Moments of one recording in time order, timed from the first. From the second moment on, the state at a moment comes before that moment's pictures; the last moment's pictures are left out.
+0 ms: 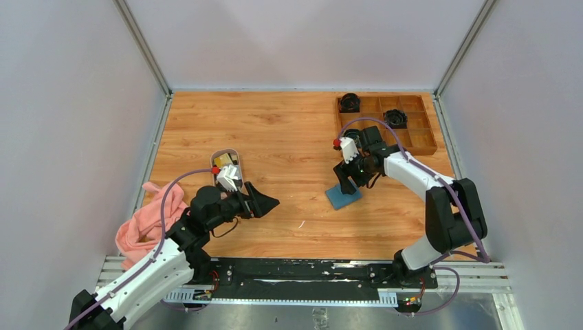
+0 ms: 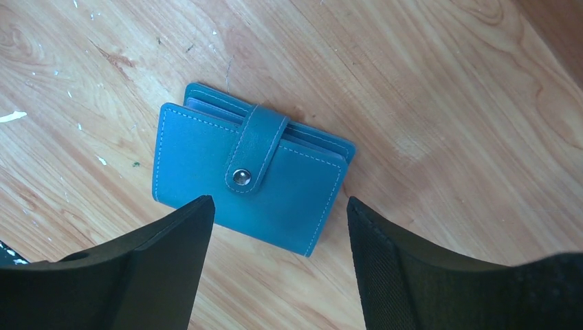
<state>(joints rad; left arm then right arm) -0.61 0.55 0.27 0.01 0.22 -0.83 0.34 1.52 0.97 -0.58 -0.33 -0.37</state>
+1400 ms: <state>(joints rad) -0.68 0.61 0.25 0.12 0.19 -0.88 0.48 1.63 1.04 -0.60 -0.25 -0.44</state>
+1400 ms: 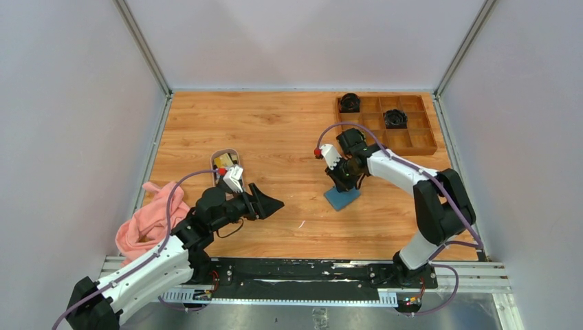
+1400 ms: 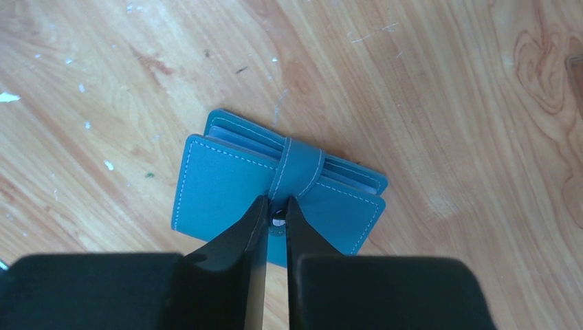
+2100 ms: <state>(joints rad) -0.73 0.66 0.25 0.18 0.17 -0.82 0.49 1.32 1.00 -0.74 -0.59 -0.71</state>
